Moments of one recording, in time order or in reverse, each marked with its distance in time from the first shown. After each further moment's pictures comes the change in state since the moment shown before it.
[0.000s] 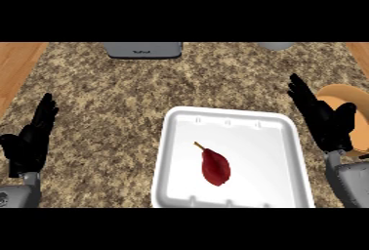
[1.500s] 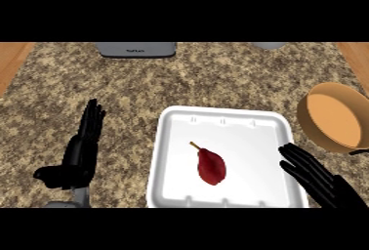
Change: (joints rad) left arm 0.089 -0.254 -0.166 -0.218 -0.017 0.056 -0.068; right arm 0.510 -0.088 0.116 -0.552 0.657 -0.060 -0.547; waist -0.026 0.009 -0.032
